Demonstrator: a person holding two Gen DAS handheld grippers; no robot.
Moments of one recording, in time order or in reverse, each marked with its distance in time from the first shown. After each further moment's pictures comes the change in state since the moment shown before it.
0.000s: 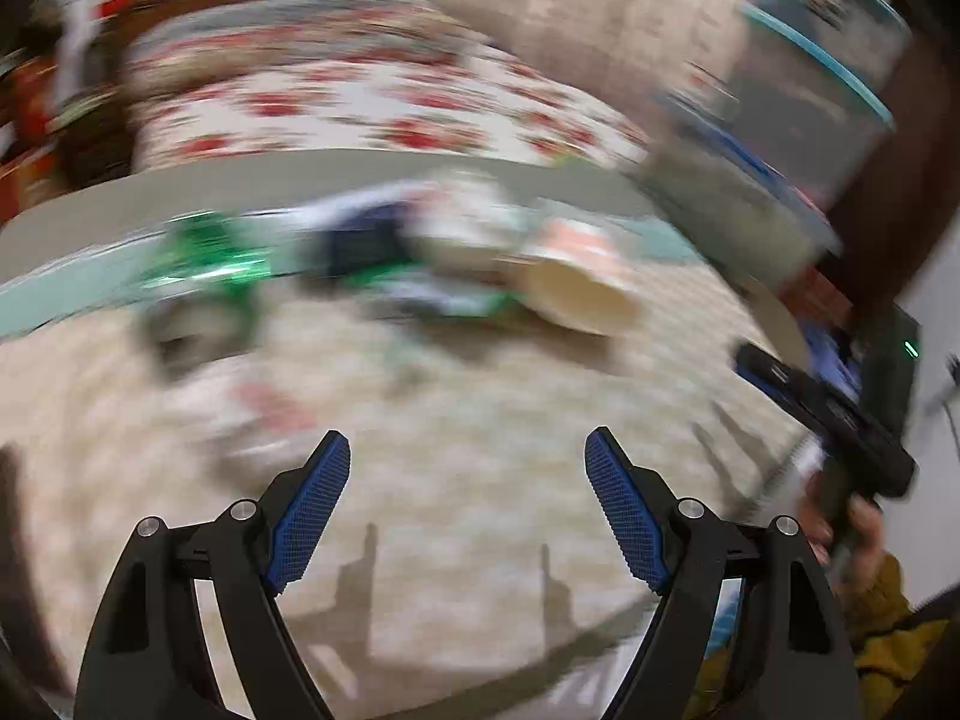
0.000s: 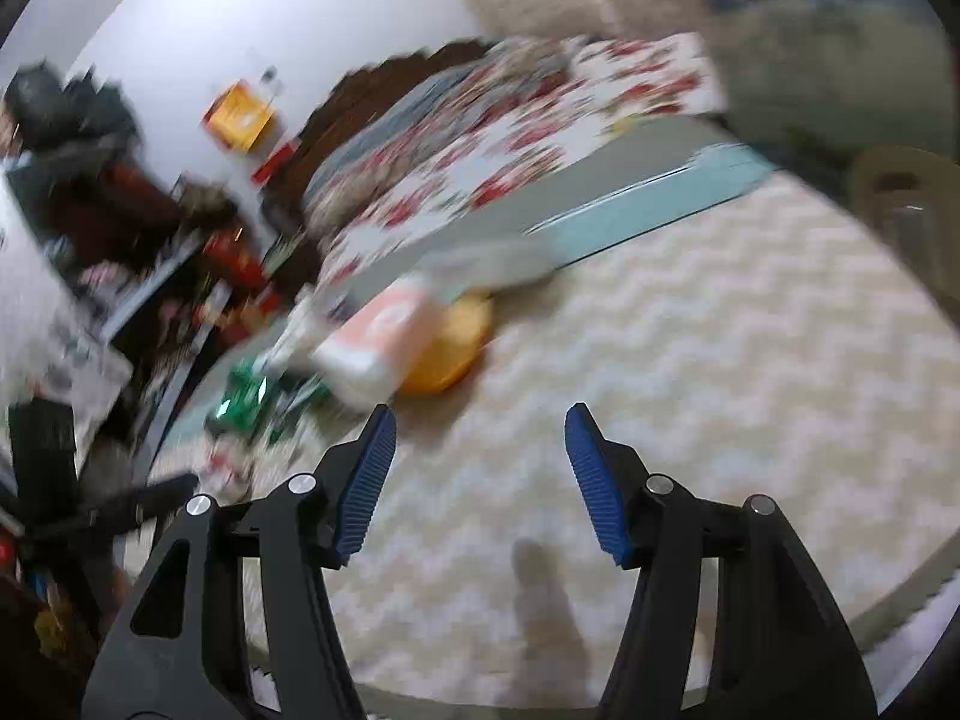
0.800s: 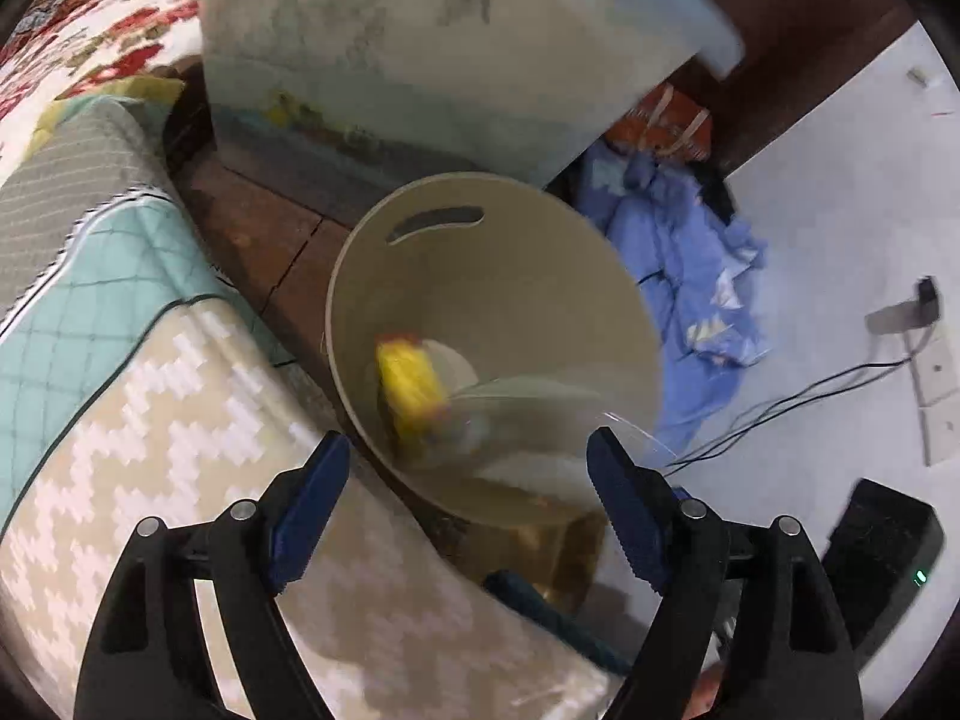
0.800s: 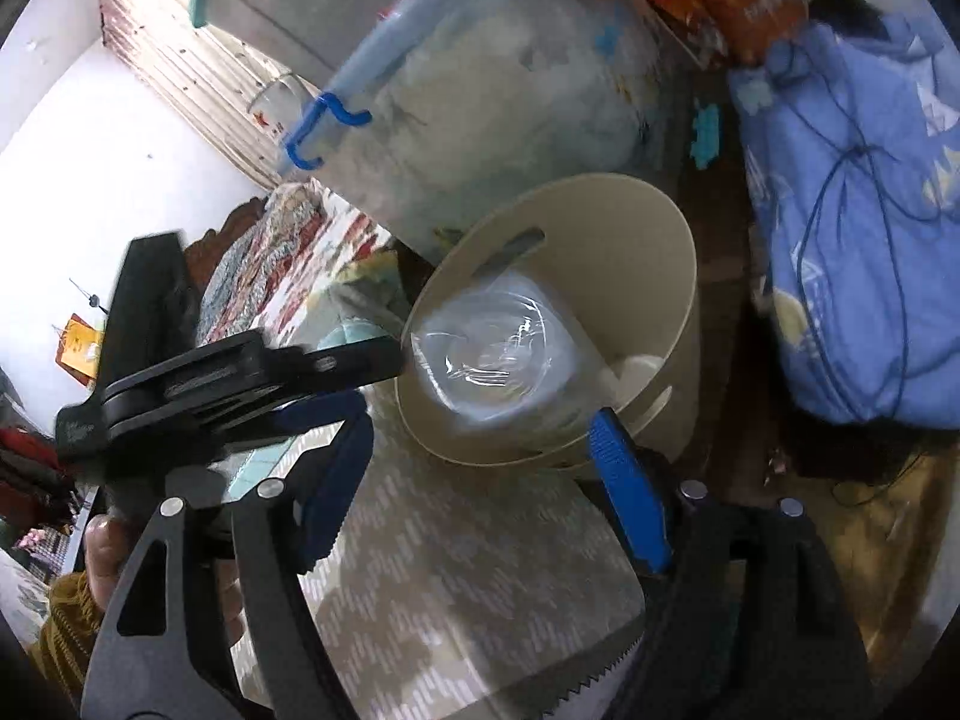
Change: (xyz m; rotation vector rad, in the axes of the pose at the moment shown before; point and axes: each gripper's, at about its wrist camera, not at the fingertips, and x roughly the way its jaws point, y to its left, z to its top) left arm 0.287 -0.426 0.119 0.402 0.425 -0.446; right arm -0.135 -0.253 0.034 0.490 -0.297 -0.322
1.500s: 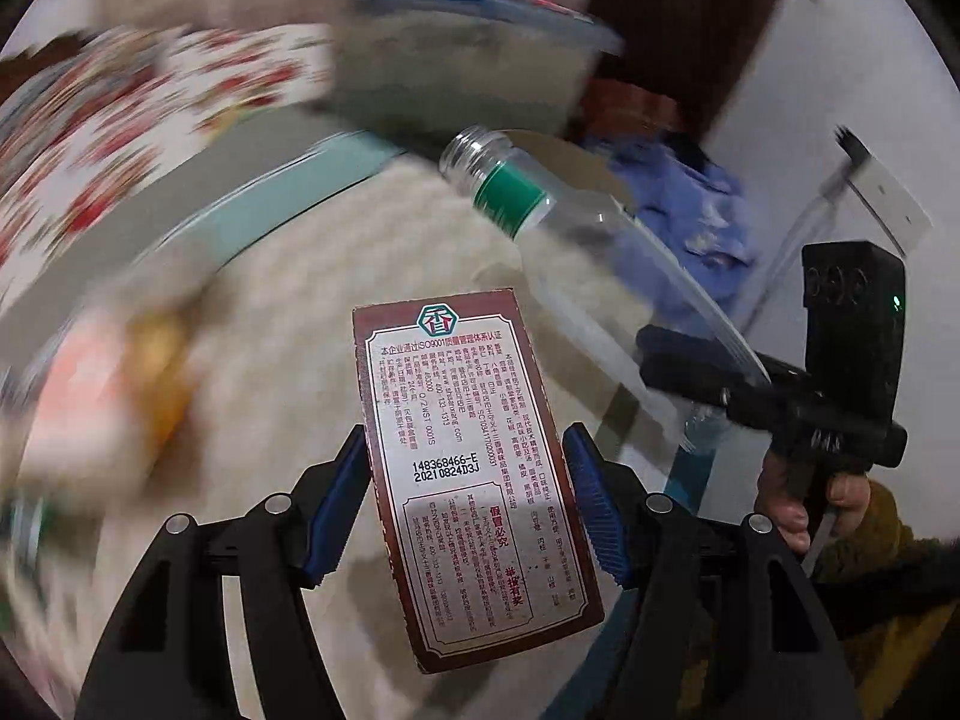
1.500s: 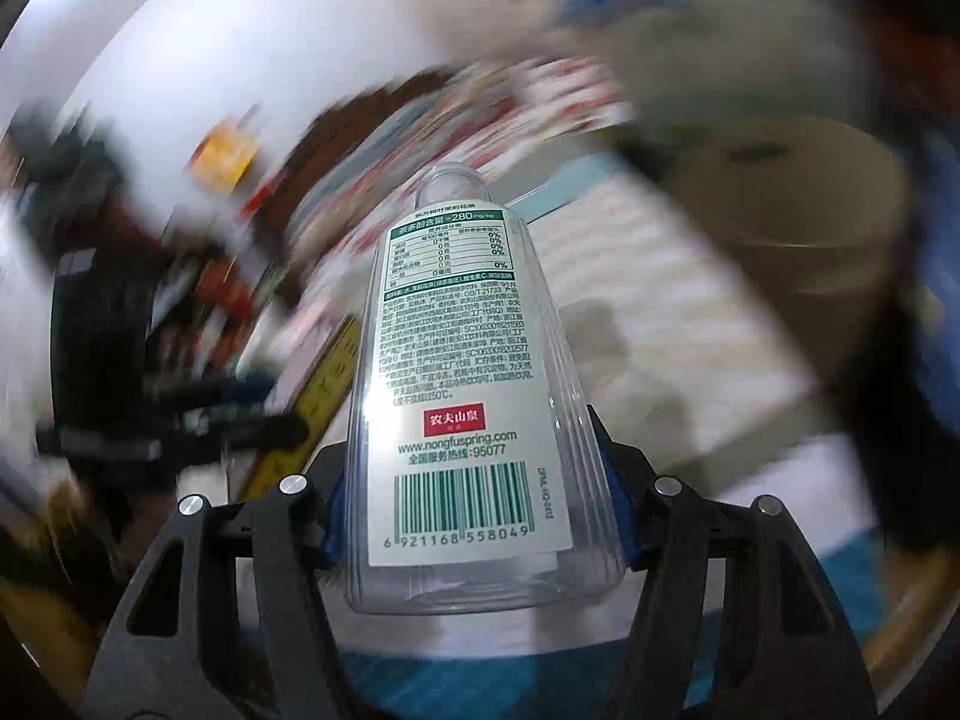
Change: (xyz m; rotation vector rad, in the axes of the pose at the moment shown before) left arm -0.140 0.026 -0.213 0.194 -0.125 0.150; right arm -0.052 0.067 -0.104 -0.283 0.186 0.267
